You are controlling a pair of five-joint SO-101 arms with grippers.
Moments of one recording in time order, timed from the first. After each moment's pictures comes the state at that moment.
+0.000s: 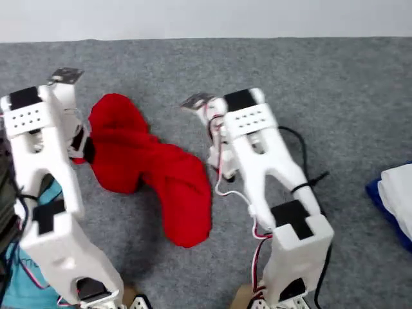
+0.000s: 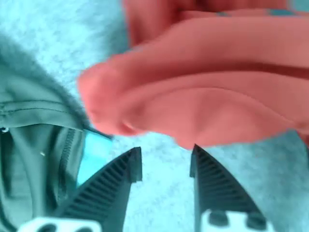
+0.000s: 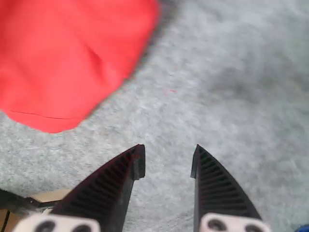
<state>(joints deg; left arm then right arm) -21.1 18.2 -15.7 98.8 -20.6 -20.9 17.8 -14.9 100.3 24.0</state>
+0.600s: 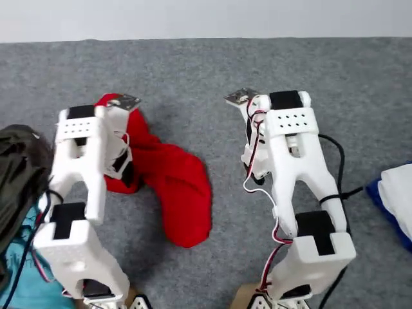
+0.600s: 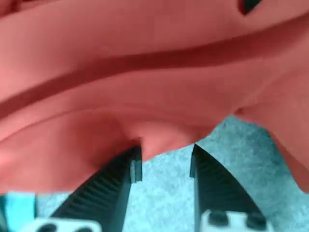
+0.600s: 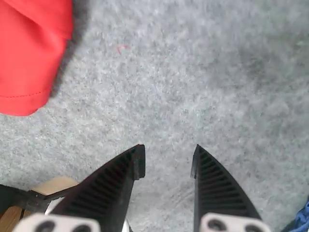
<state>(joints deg) -8.9 17.9 4.3 87.7 -21.2 -10.5 10.3 -5.5 100.3 24.0</state>
